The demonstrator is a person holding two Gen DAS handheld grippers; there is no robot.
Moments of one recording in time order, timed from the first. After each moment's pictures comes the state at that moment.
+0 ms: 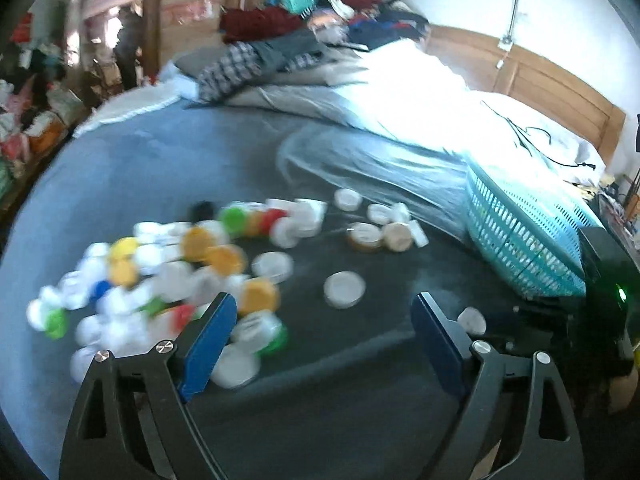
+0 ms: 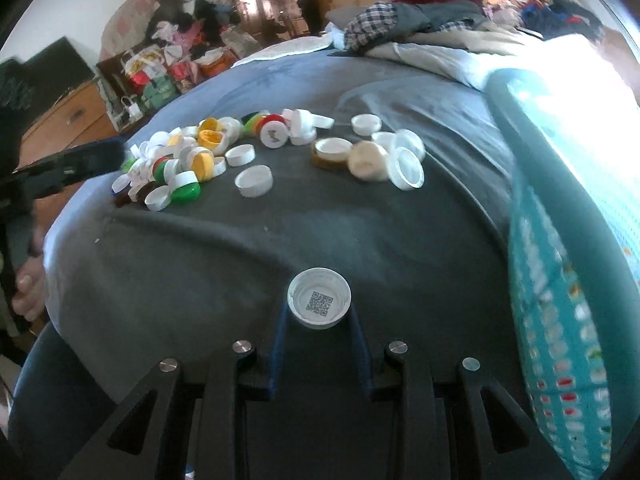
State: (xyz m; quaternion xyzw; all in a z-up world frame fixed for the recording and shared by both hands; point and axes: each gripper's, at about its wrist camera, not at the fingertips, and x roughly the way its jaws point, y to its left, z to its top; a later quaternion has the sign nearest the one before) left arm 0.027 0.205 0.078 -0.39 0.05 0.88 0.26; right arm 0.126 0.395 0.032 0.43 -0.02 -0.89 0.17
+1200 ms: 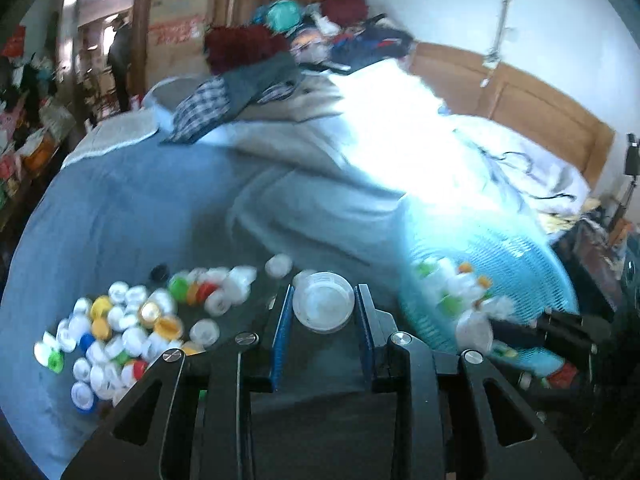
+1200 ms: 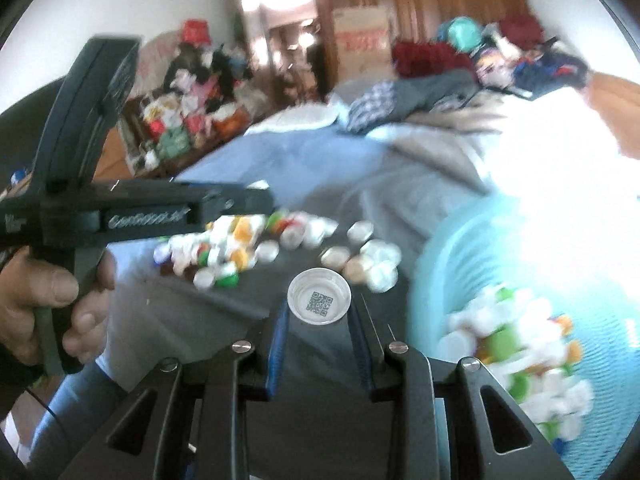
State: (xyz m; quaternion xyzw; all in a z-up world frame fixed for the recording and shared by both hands) left arm 0.047 0.275 0.177 -0.36 0.03 0.89 0.28; right arm 0.167 0.420 0.160 0.31 -0.01 -0.94 0.15
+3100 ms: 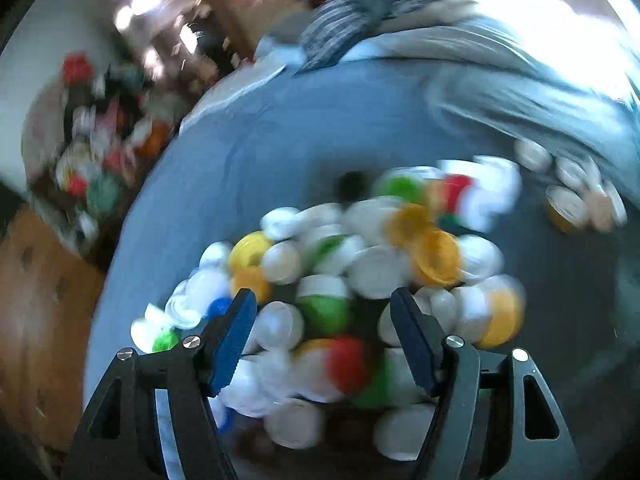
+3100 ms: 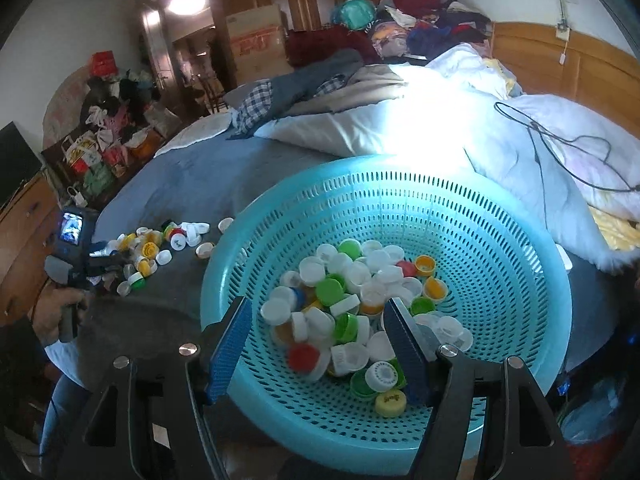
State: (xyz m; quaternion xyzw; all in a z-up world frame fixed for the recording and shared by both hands) left arm -0.015 0.195 0.025 -0.40 0.23 0.89 0.01; right arm 0.207 0.545 0.169 0.36 -0.07 -0.93 0.03
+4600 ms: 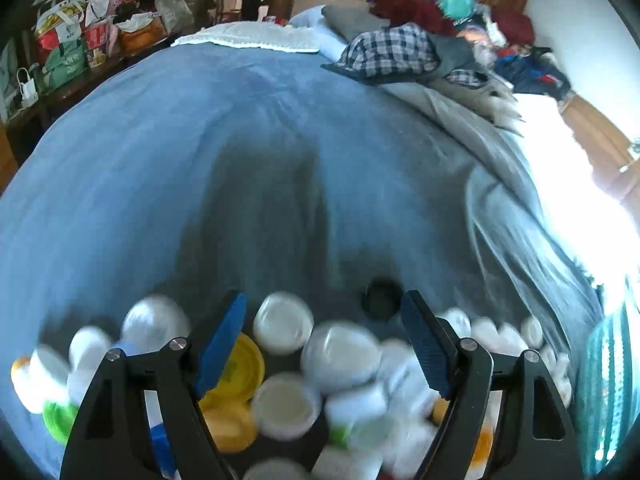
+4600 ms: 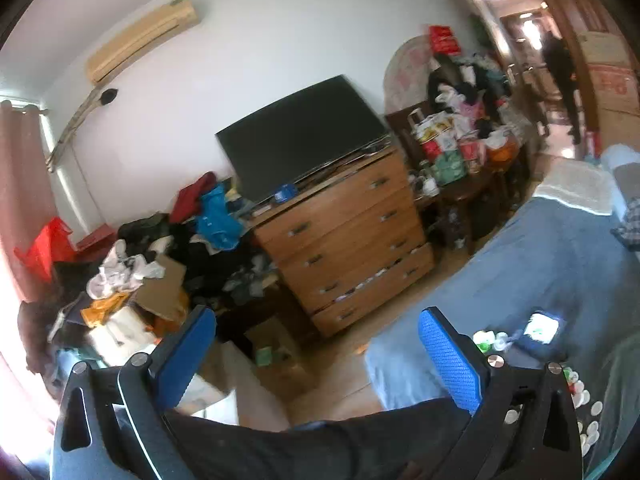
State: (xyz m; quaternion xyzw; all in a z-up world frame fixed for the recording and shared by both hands) left arm -0.113 0.099 0.028 -0.44 -0.10 0.89 0.08; right arm 0.184 0.205 0.460 0.27 -0.03 -0.76 0.59
